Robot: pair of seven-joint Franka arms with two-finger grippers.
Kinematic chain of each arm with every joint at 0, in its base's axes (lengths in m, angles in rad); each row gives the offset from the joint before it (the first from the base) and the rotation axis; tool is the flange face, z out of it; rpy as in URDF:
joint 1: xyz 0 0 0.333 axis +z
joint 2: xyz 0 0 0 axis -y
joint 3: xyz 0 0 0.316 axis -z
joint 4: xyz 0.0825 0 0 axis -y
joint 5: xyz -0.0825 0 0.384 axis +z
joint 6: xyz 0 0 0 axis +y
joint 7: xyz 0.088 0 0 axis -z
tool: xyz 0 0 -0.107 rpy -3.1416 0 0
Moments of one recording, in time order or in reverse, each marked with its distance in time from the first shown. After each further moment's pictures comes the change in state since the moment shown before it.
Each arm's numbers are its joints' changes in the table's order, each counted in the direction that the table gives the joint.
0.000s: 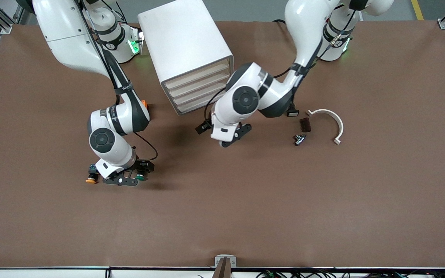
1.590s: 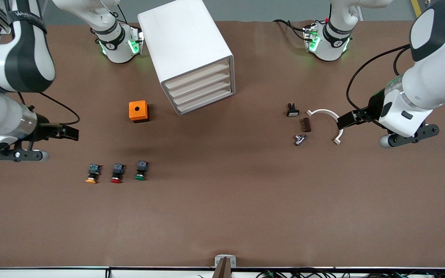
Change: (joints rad) left arm 0.533 0.403 -0.010 -0.043 0.269 0.510 0.765; right arm -0.233 0.373 0.004 0.193 0.000 0.695 -0.307
